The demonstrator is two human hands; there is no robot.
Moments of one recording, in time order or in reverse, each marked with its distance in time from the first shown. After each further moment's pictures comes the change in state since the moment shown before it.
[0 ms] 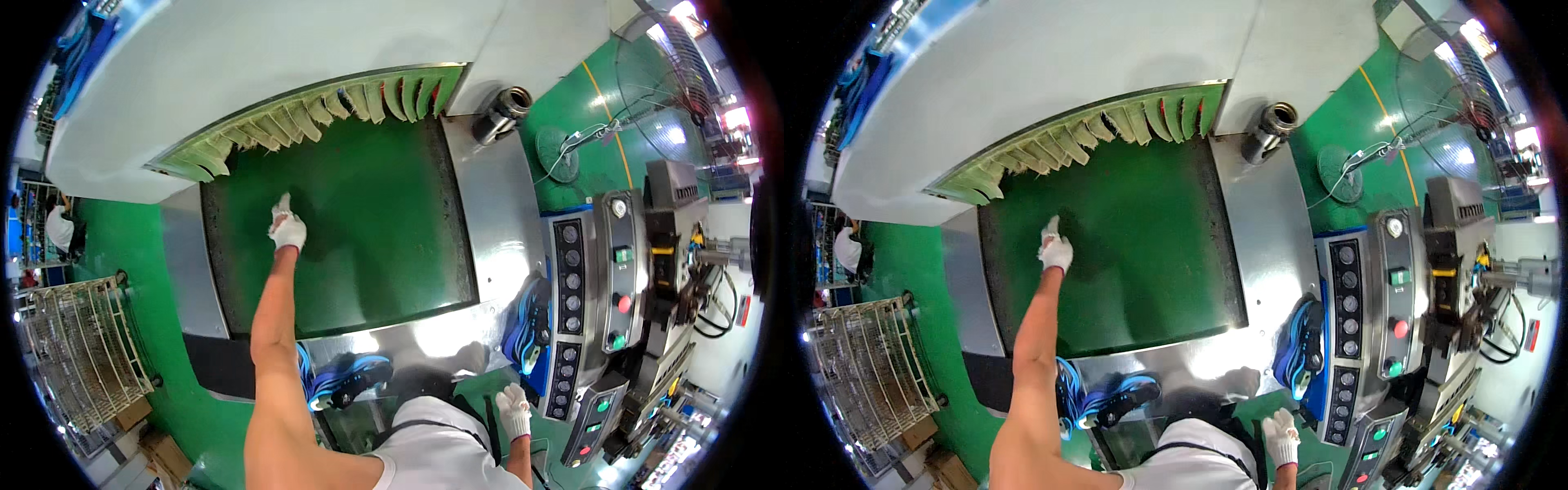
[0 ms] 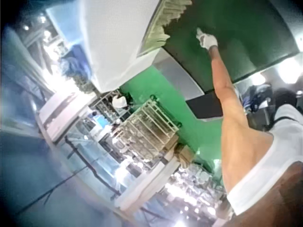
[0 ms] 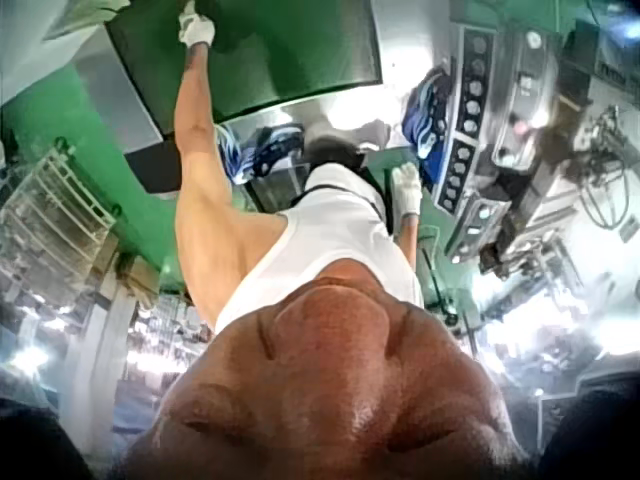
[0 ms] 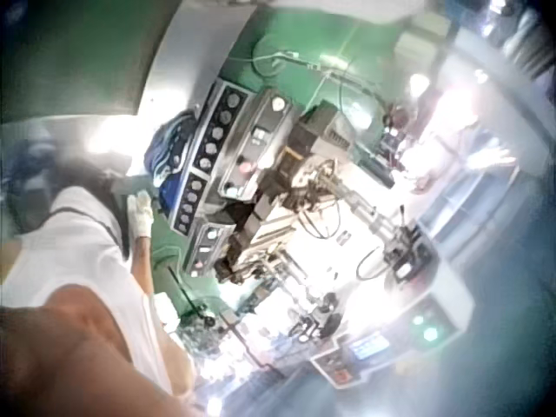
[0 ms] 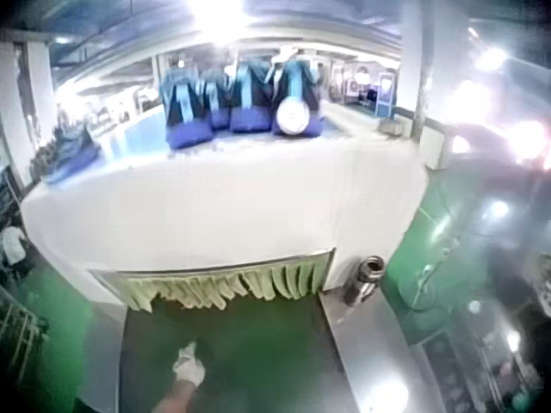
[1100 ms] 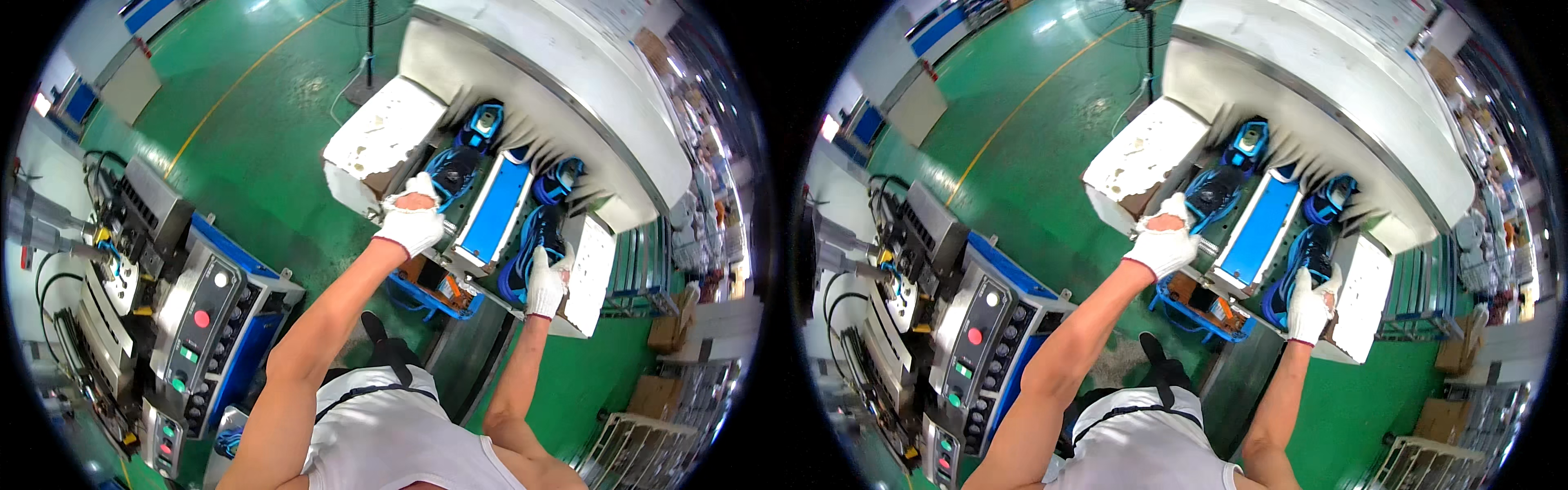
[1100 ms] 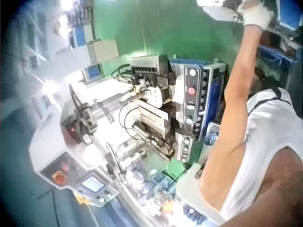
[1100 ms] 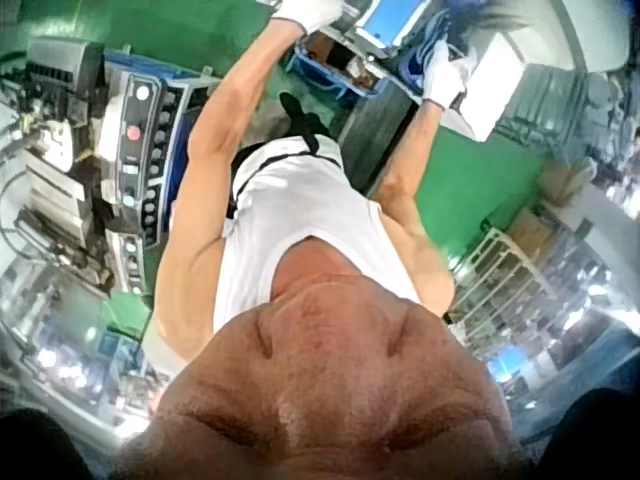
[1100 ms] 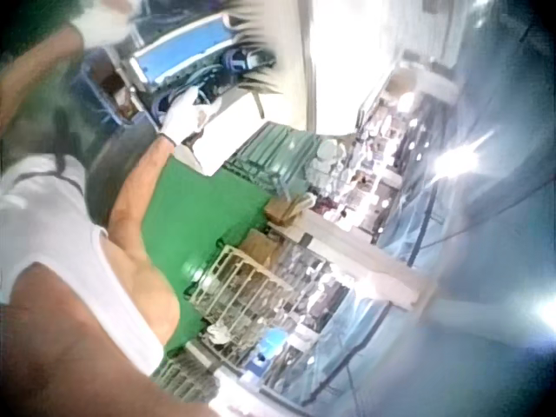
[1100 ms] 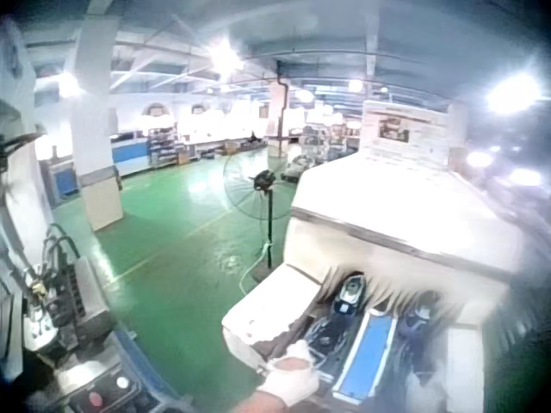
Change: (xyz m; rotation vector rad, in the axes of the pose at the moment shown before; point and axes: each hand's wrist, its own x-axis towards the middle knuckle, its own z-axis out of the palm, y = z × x) left_hand -1.218 0.281 -0.141 0.058 -1.548 2.588; right_hand -0.547 0.435 -0.010 0.611 2.043 1.436
